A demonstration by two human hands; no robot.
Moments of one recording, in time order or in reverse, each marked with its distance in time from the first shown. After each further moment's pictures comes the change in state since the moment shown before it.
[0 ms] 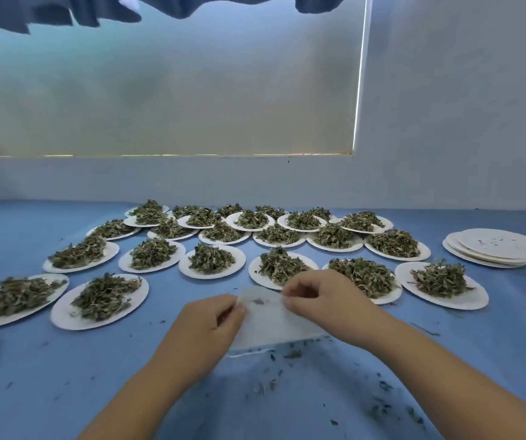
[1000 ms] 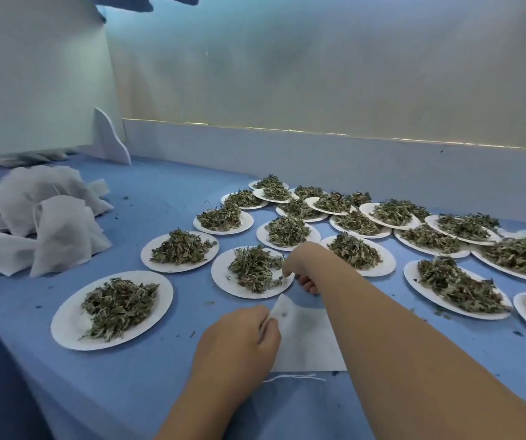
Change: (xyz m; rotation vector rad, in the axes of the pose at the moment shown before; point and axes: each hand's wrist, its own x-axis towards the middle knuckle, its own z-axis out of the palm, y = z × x) left_hand -0.060 -0.109 -0.094 0.411 0.220 -0.374; right_hand 0.196 -0.123 0.205 -0.297 -0.464 0.422
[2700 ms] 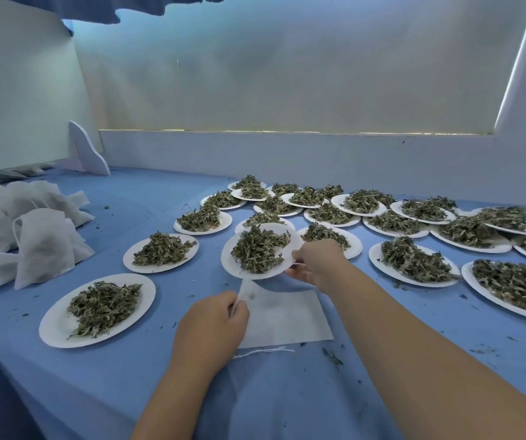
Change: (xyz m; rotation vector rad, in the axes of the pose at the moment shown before) left_hand 0.001 0.003 0.001 -0.046 0.029 -0.092; right_hand -0.032 0.061 -0.002 1.179 0.186 0.013
